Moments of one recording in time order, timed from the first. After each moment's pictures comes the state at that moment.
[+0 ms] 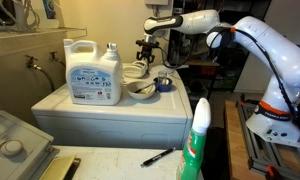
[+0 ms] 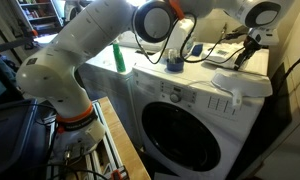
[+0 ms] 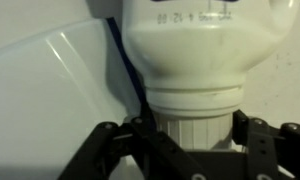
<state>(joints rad) -0.24 1.02 -0.11 -0.75 0.36 1.78 1.08</state>
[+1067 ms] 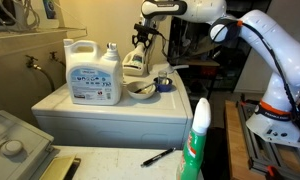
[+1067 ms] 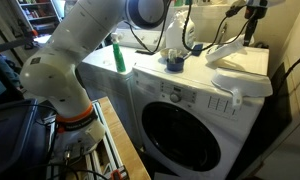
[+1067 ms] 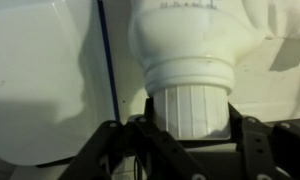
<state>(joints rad) -0.16 0.91 -0.13 -0.68 0.20 1.79 0.90</state>
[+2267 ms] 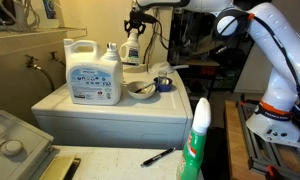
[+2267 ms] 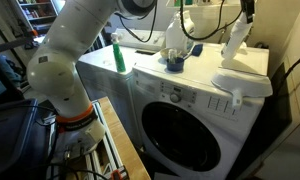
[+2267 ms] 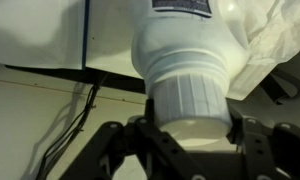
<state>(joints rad) 0.00 0.80 -0.19 -0.71 -0.04 1.92 0.74</state>
